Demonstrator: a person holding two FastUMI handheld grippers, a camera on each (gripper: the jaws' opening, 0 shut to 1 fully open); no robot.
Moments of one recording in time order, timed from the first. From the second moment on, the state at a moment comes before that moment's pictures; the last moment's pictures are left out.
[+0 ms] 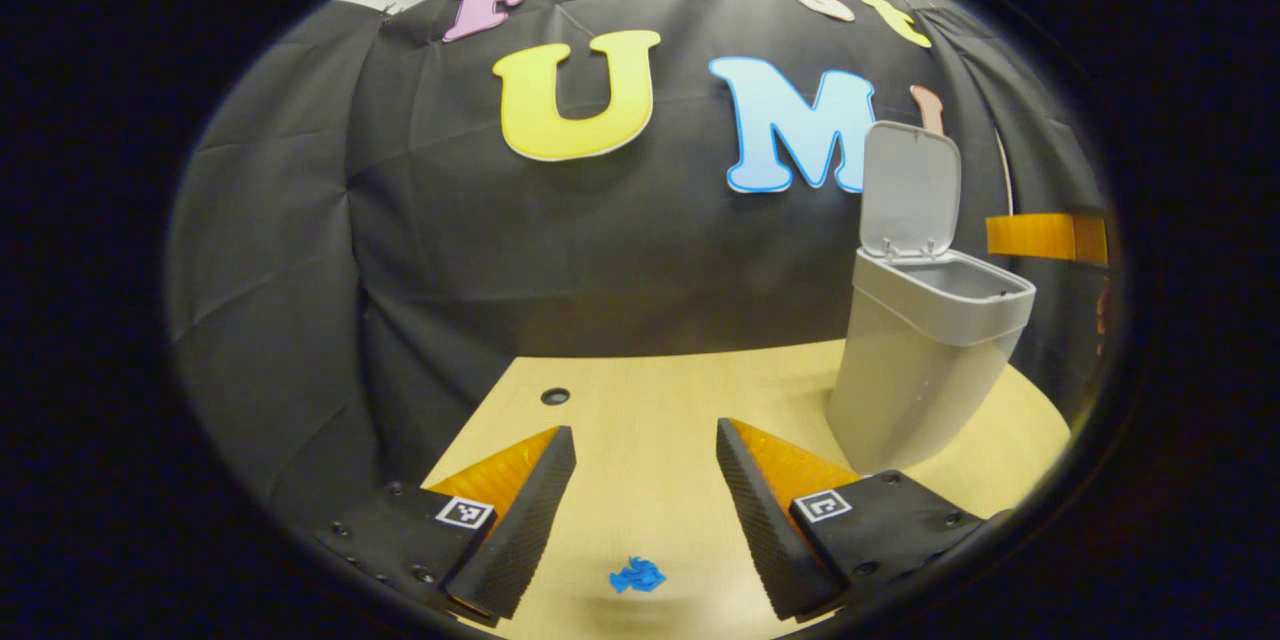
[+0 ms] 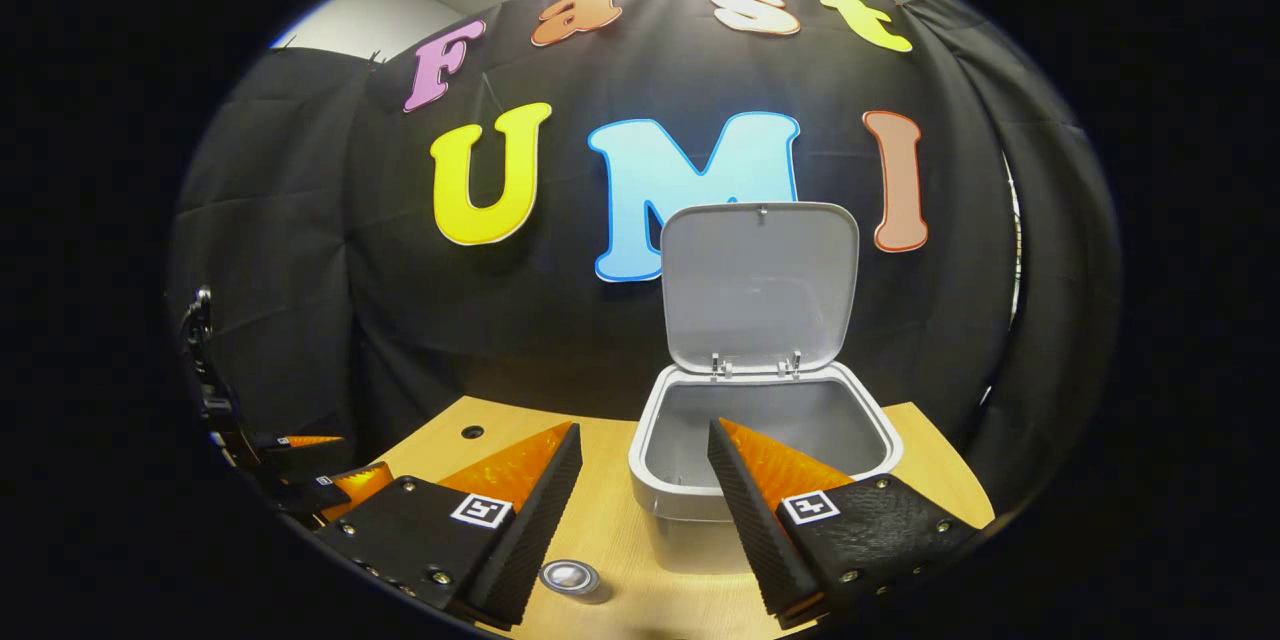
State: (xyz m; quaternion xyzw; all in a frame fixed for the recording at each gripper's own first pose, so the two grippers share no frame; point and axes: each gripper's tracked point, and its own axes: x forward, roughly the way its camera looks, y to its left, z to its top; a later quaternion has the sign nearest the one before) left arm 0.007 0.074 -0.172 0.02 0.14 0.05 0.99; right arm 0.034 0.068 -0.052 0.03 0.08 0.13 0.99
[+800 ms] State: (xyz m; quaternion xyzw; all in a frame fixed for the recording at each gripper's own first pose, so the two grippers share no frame) left arm 0.004 0.075 -0.275 0.01 0.22 0.04 0.97; right arm 0.032 0.065 -0.076 0.01 0.12 0.11 0.99
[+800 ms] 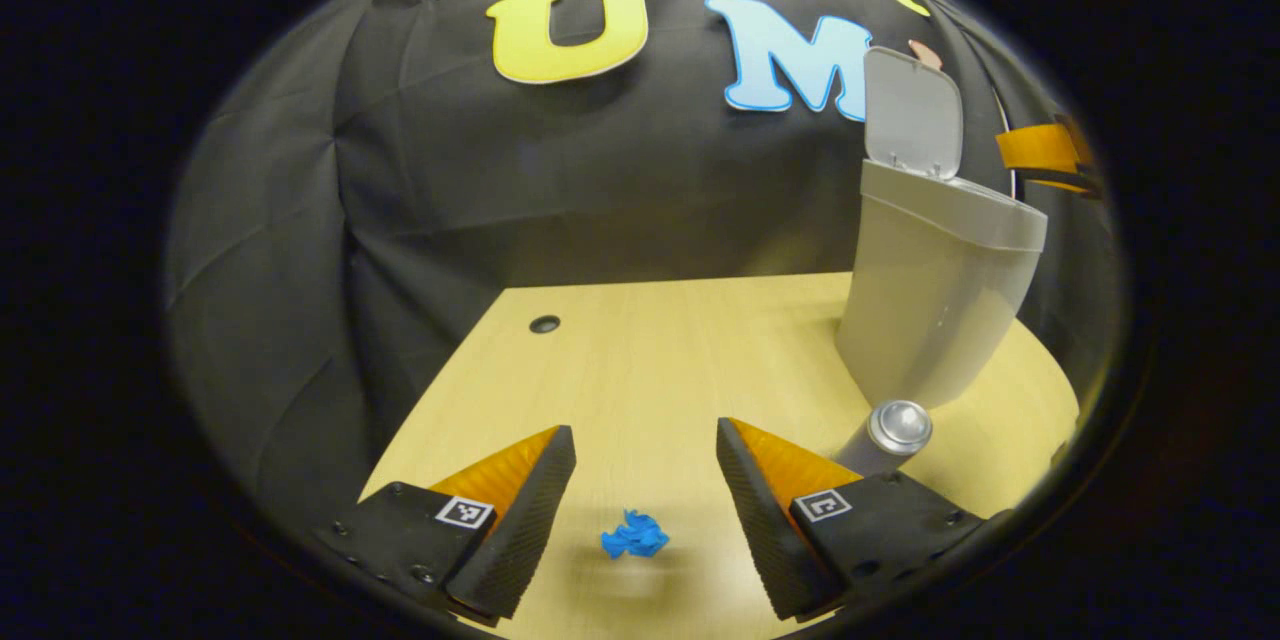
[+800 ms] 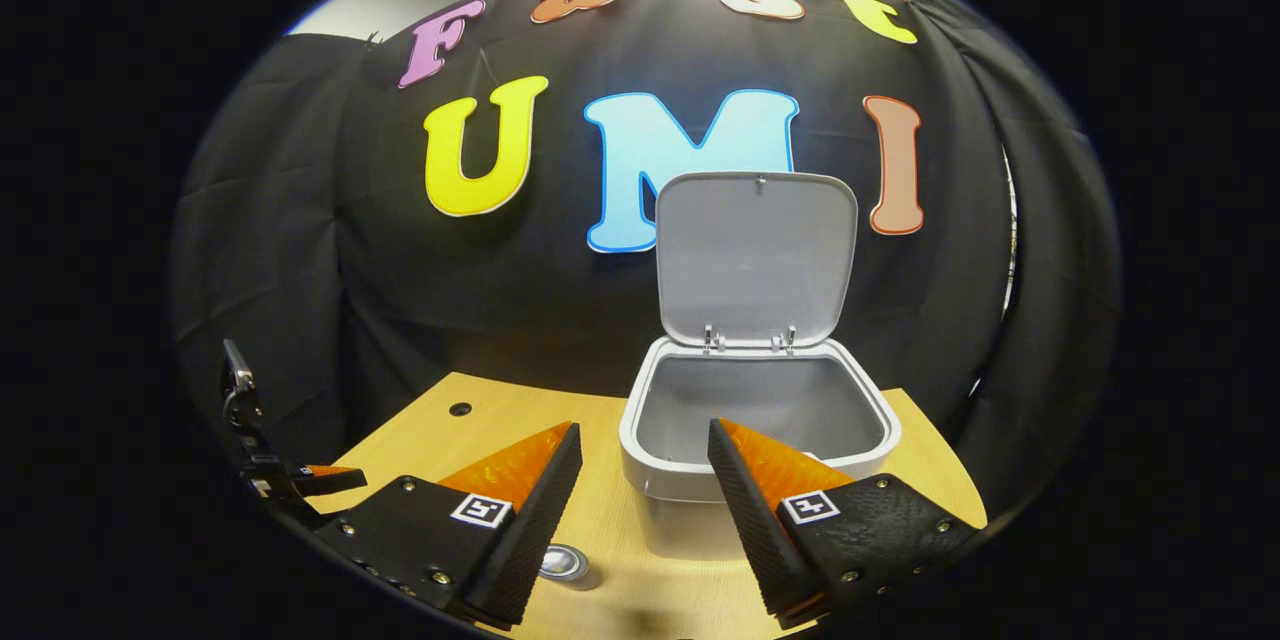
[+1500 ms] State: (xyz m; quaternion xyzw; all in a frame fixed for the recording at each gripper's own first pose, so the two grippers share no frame) left arm 0.006 0.094 -0.368 -0.03 0.30 0.07 0.95; right arm 0.037 0.055 -0.097 0.00 0.15 0.10 0.98
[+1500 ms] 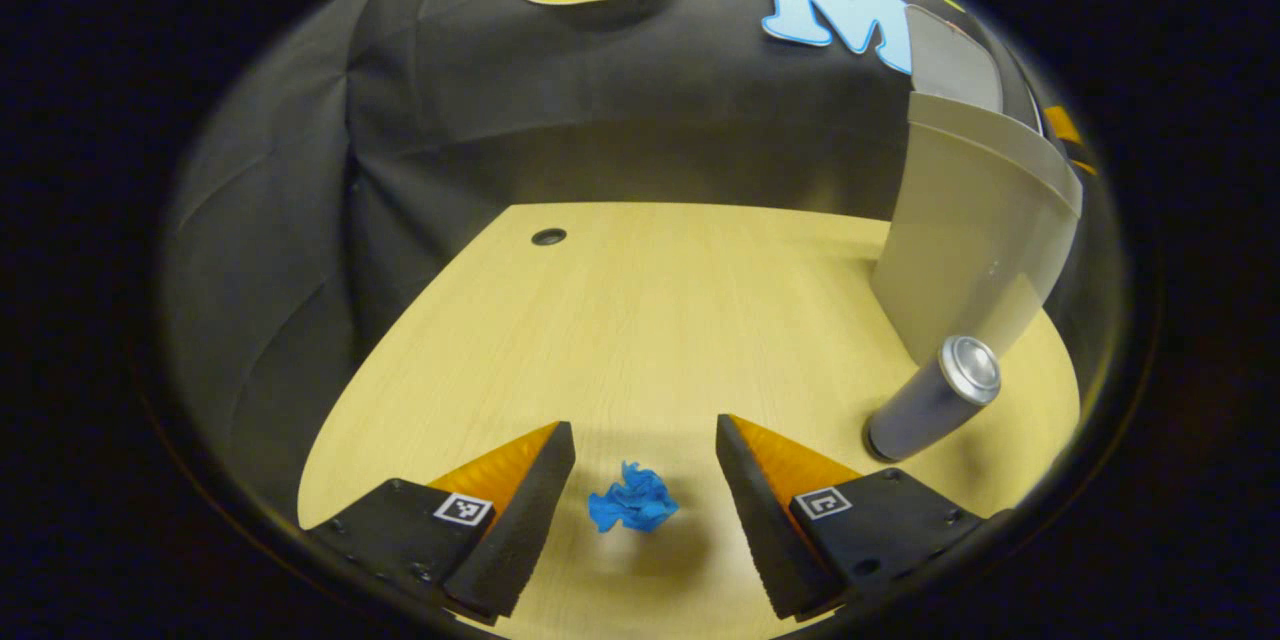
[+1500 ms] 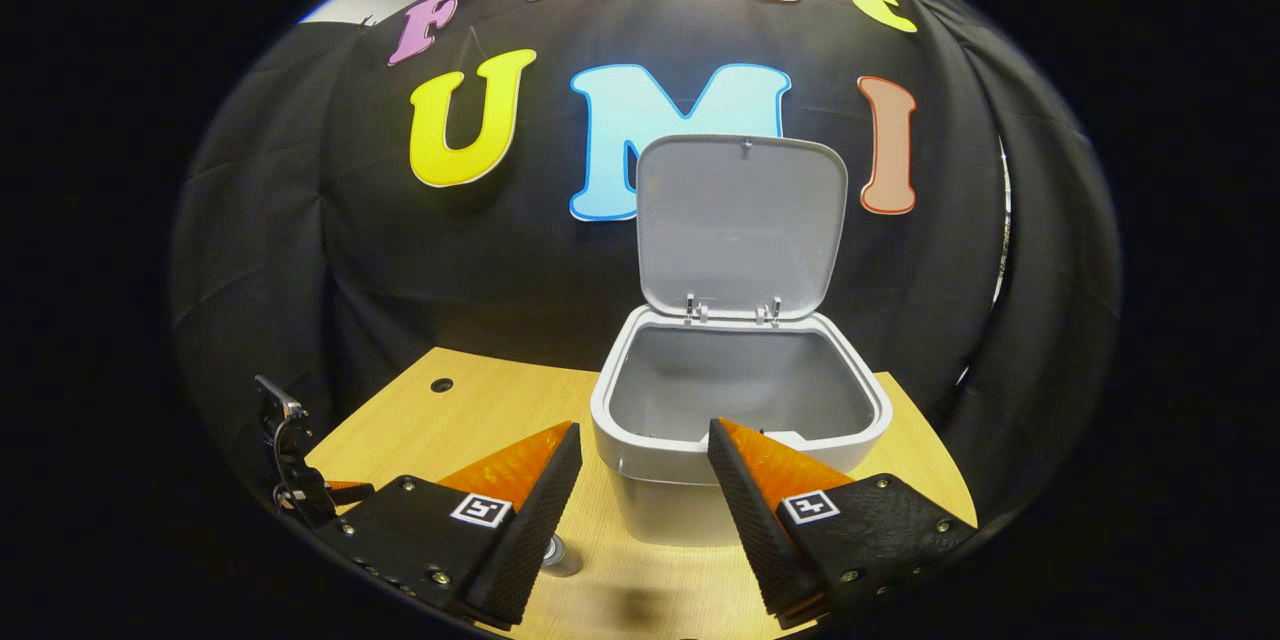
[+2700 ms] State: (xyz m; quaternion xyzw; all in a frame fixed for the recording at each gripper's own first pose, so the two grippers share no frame) left arm -0.024 0.099 -0.433 0.00 0.35 0.06 0.94; right arm 0.029 0.059 -0.115 -0.01 0.18 0.10 0.98
